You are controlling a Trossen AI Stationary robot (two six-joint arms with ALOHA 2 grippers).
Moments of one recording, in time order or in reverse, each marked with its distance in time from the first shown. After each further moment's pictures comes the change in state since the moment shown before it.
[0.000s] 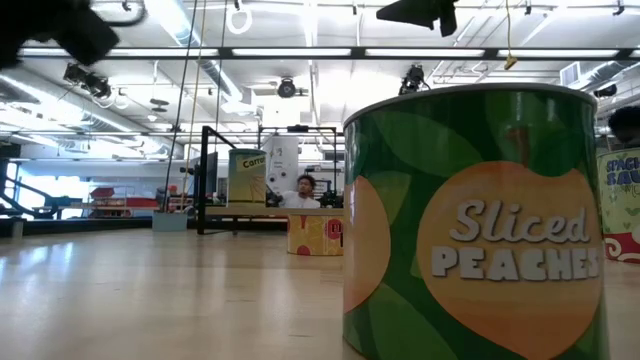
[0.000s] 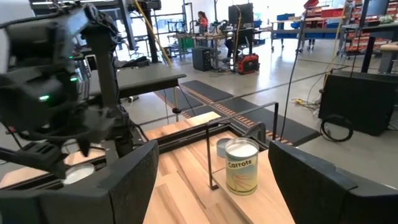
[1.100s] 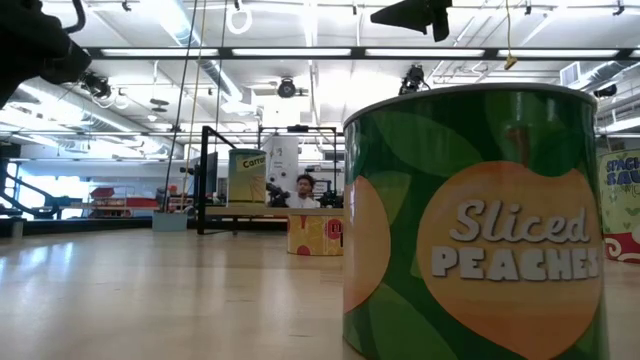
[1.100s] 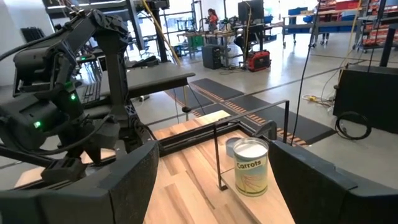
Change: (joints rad) left arm -0.140 0.000 -0.123 0.095 -0.127 -0.350; right arm -0.043 0.000 0.000 0.001 -0.096 0.026
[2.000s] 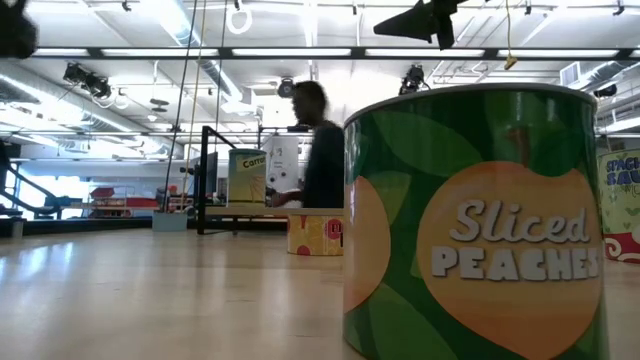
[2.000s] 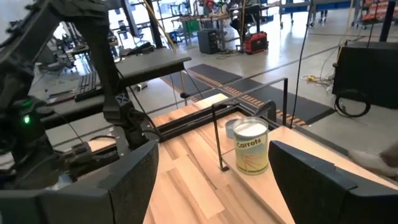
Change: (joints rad) left arm -0.260 0.215 0.024 0.329 0.024 0.744; right arm 0.011 0.000 0.000 -0.085 0.019 0.099
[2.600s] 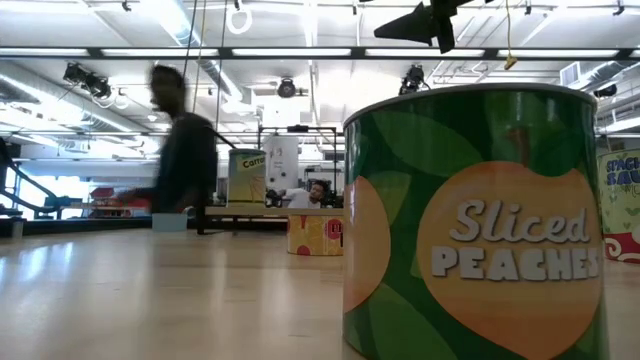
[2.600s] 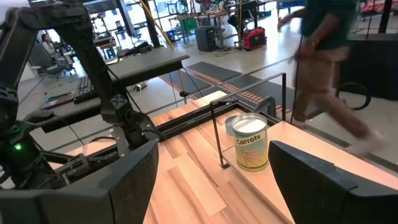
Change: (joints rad) left arm -0.080 0.156 0.000 0.055 0.017 -0.103; right arm -0.008 0.000 0.000 -0.012 0.000 0.037
